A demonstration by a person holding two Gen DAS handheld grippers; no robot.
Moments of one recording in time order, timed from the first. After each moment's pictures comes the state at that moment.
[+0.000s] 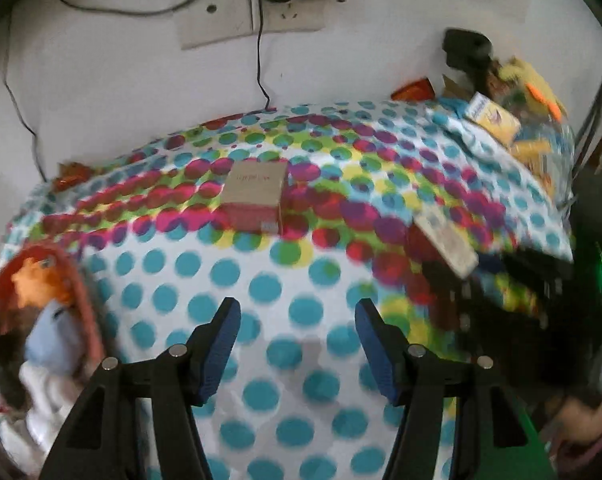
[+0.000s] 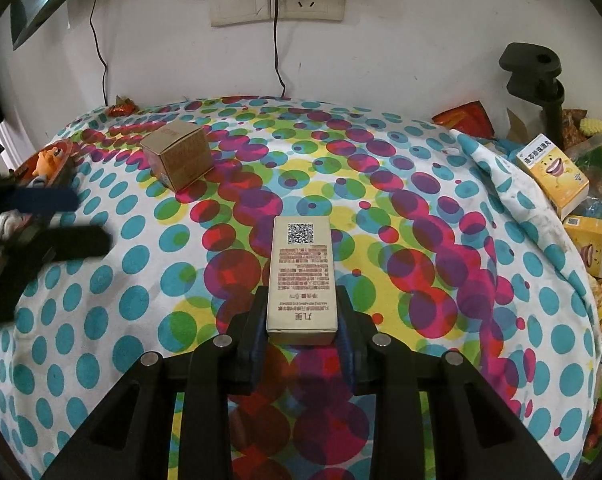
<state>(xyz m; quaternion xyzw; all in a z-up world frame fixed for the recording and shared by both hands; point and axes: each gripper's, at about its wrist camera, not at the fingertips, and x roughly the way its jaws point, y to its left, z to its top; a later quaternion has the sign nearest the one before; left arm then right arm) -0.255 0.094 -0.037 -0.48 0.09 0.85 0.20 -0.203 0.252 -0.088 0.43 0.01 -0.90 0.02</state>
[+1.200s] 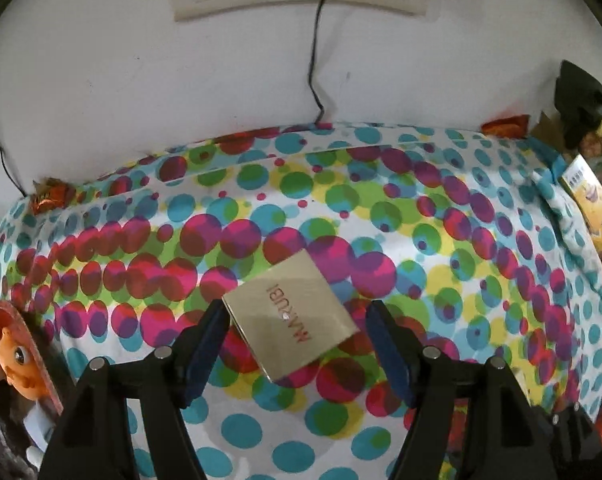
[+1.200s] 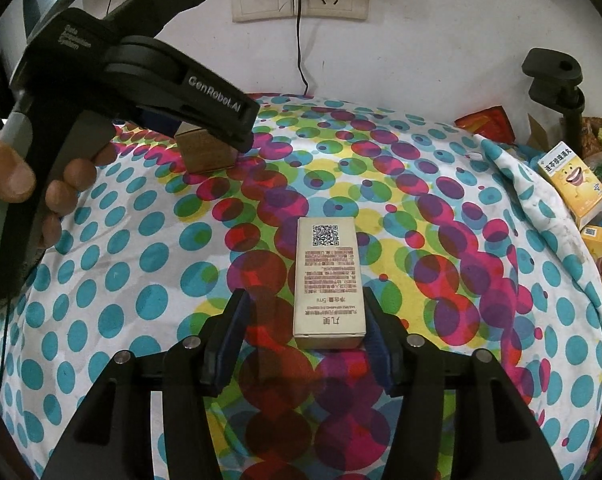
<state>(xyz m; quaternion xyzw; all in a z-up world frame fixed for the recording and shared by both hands) -0.383 0.120 -0.065 -0.53 0.07 0.83 0.12 -0.208 0.241 -0.091 0.44 0.01 -0.90 0.05</state>
